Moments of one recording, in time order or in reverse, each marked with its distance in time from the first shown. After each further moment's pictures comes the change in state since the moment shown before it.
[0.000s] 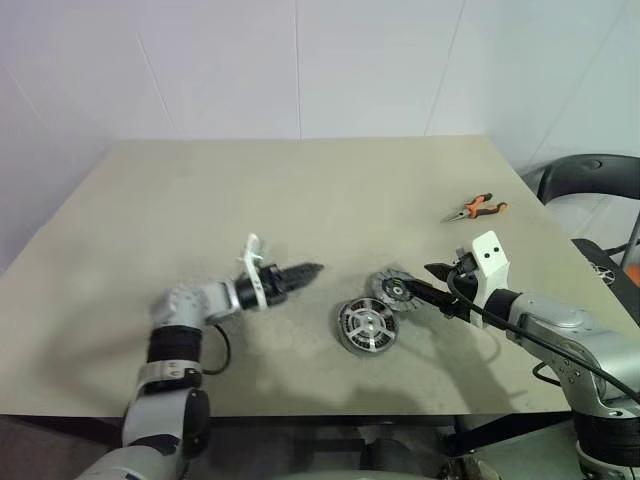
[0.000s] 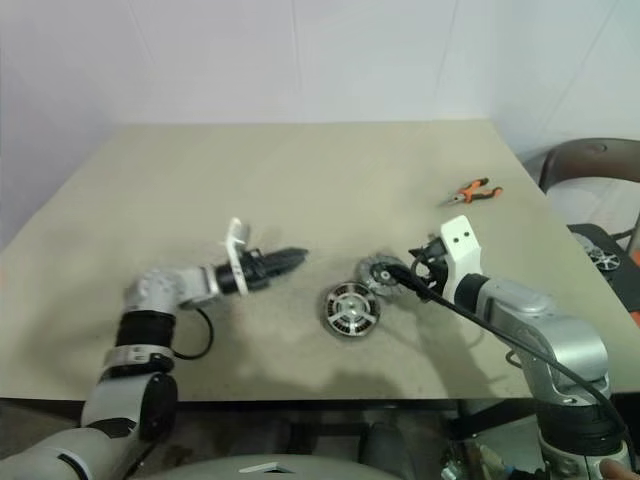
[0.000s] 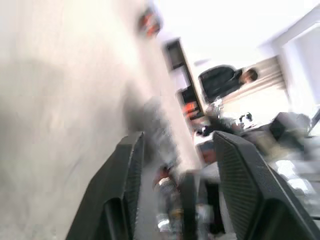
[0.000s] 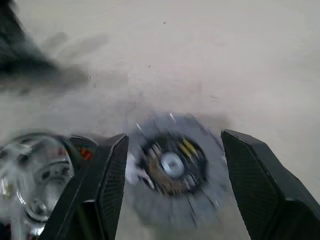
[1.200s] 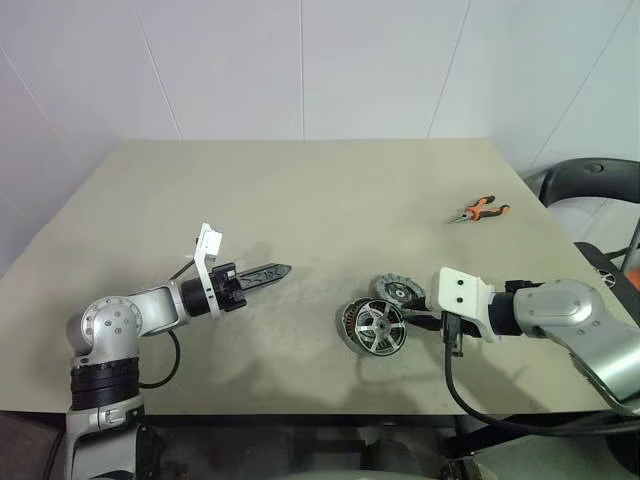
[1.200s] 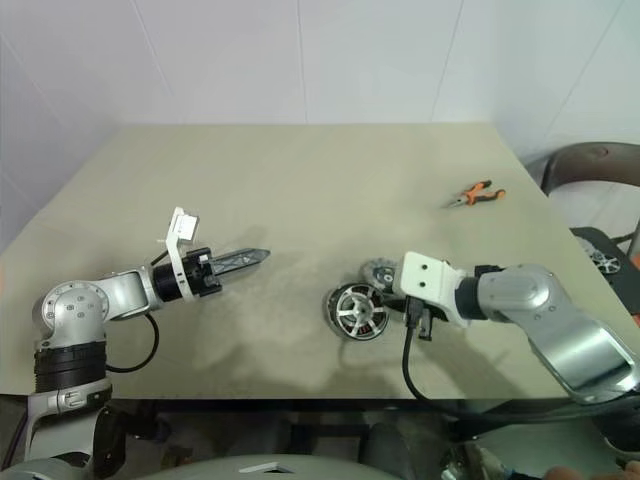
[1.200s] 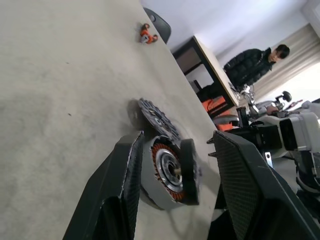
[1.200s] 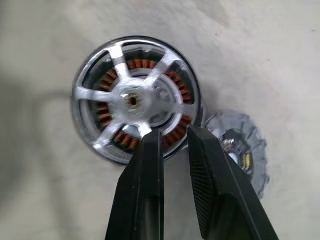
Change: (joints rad) left arm 0.246 0.139 -0.016 -0.431 -0.186 0.036 0.125; right arm -0.055 -0.409 0.329 -0.042 -0.282 -0.436 0.439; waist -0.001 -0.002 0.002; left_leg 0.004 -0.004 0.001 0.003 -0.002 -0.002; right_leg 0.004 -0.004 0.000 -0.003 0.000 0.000
